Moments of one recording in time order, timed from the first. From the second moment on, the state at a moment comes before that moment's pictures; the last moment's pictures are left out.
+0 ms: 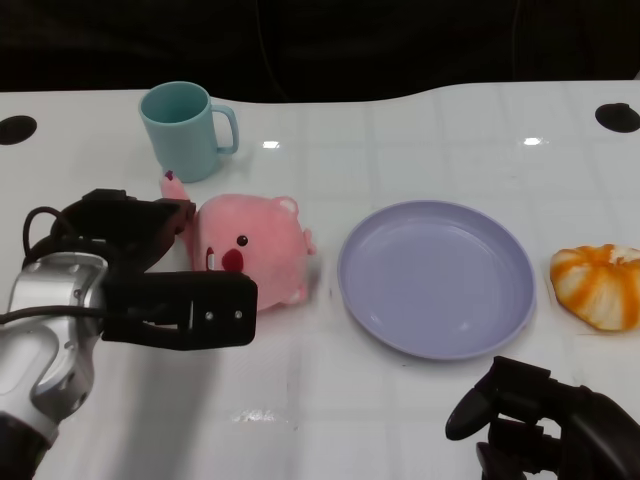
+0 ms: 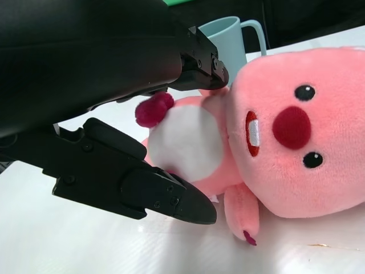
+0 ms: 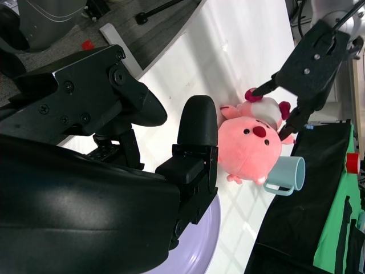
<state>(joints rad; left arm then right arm) -0.50 0.42 -0.40 0.33 0.89 0.20 -0.31 0.41 -0.24 0.12 -0.68 0.16 0.38 0.27</state>
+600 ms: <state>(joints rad) -0.72 0.30 -0.47 0.87 0.81 0.09 -0.04 0.43 -0.24 0.12 -0.69 0.16 0.38 0.27</state>
